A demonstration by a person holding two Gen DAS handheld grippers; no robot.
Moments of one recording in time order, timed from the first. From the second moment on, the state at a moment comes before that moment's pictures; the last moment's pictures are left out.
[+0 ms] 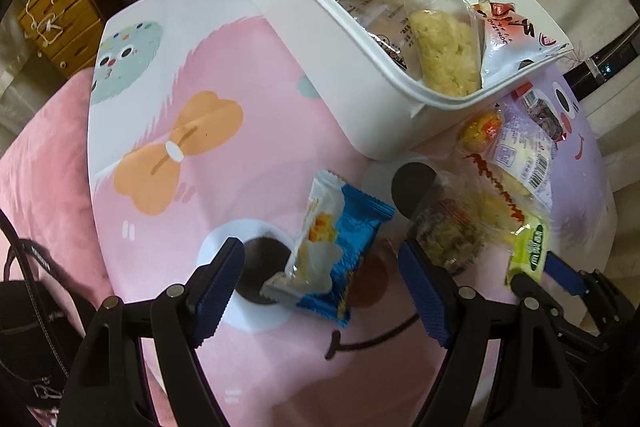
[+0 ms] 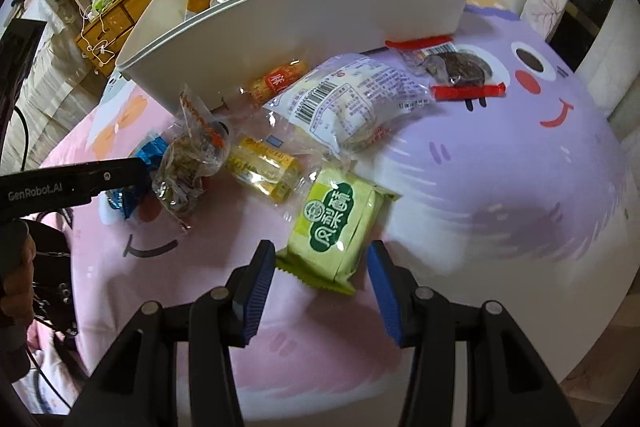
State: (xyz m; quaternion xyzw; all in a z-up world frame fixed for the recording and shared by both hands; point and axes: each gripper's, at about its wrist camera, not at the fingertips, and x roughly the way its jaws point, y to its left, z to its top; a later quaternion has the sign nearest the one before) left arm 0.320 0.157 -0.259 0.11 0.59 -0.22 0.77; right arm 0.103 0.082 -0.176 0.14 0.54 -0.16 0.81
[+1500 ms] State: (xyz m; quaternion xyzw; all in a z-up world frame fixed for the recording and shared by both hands) left arm 0.276 0.177 -0.246 0.03 0.61 -0.23 0.76; right arm 0.107 0.073 -0.156 0.07 0.57 -0.09 0.82
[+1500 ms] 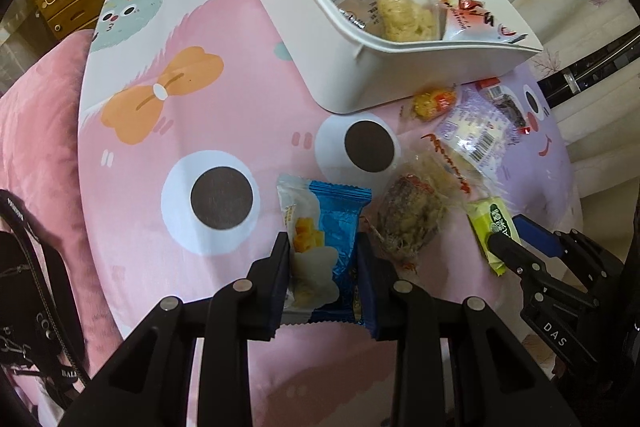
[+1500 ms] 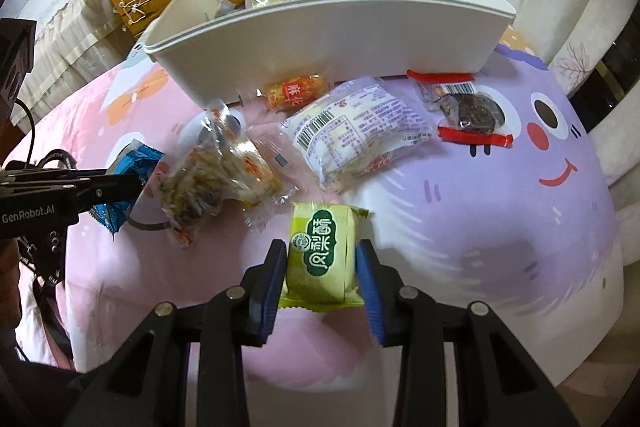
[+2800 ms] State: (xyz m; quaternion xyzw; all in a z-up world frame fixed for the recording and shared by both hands) left arm 0.282 0.080 -0.130 -0.05 0.50 -0.13 0.86; right arm 0.157 -0.051 -0.020 -0.03 0.47 0.11 0.88
